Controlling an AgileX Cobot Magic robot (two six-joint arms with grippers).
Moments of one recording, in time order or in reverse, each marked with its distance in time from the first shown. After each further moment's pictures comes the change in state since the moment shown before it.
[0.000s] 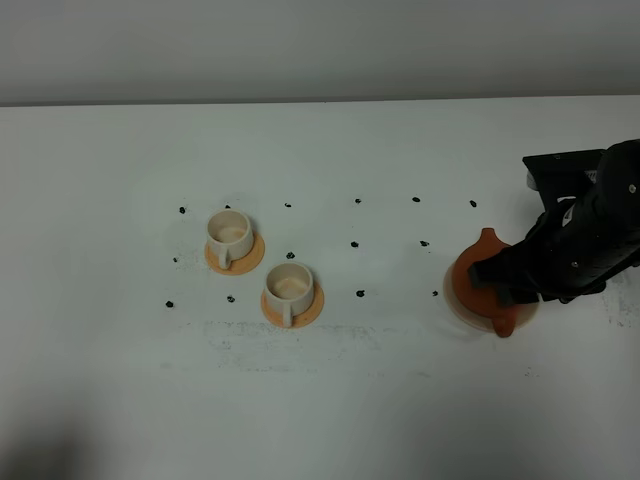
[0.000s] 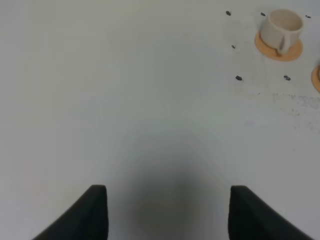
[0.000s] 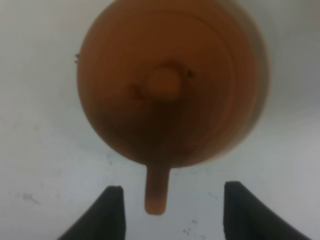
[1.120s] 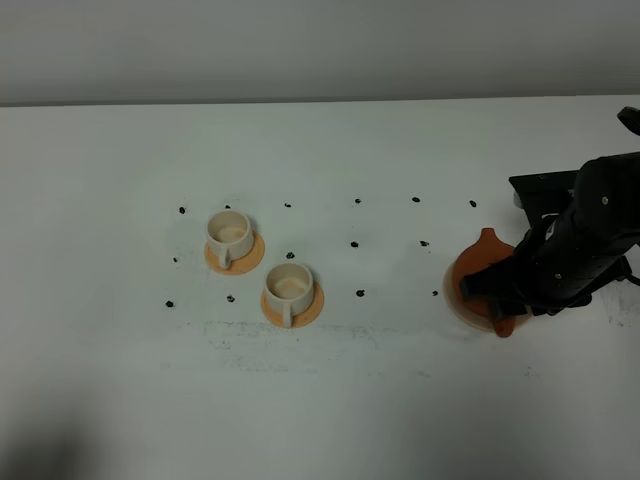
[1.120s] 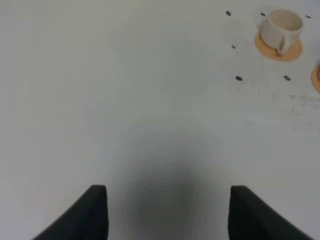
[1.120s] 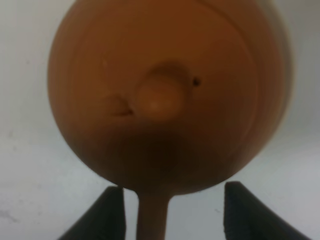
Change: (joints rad) left arm 0.000 0.000 0.000 0.000 0.000 0.000; right arm 0.000 0.097 0.000 0.011 -0.043 -0.006
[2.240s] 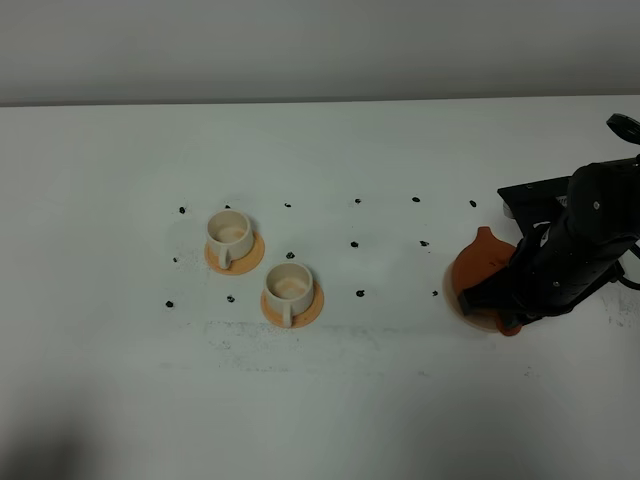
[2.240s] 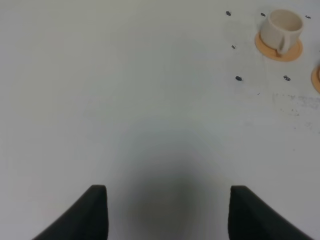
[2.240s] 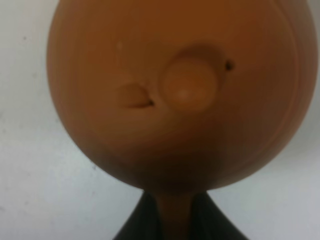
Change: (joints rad) left arm 0.000 0.000 0.000 0.000 0.000 -0.001; right arm 0.003 0.030 0.000 0.007 -0.002 -0.091
